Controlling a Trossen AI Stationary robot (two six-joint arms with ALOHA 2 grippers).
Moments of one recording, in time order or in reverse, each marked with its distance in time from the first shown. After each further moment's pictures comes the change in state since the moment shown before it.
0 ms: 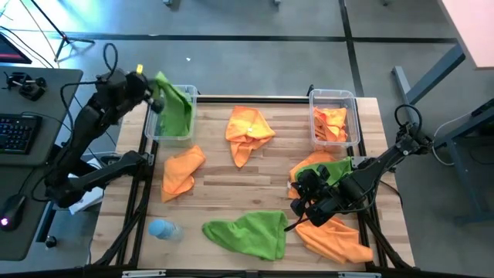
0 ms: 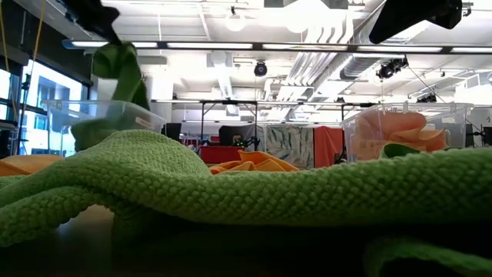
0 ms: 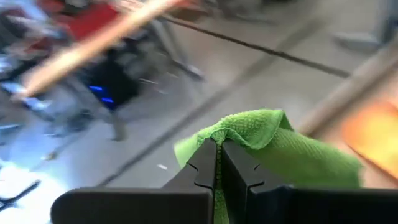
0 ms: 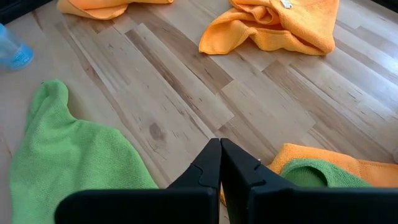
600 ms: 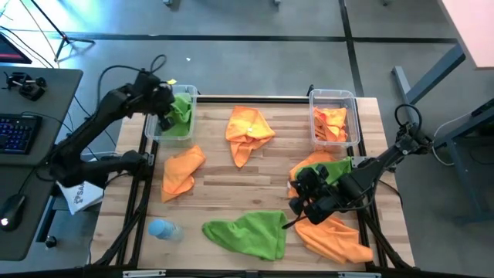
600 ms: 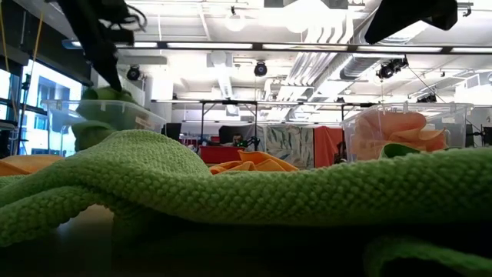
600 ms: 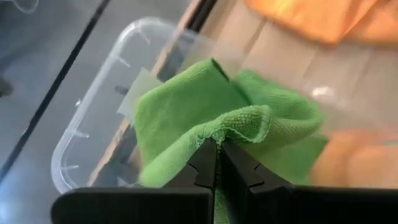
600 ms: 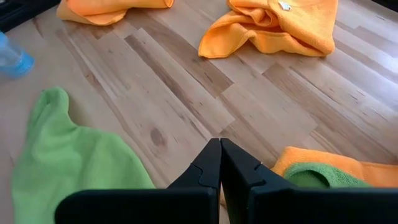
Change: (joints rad) left arm -0.023 0.274 0.000 -0.316 0.189 0.150; right arm -0.022 0.000 0.000 0.015 0.000 0.000
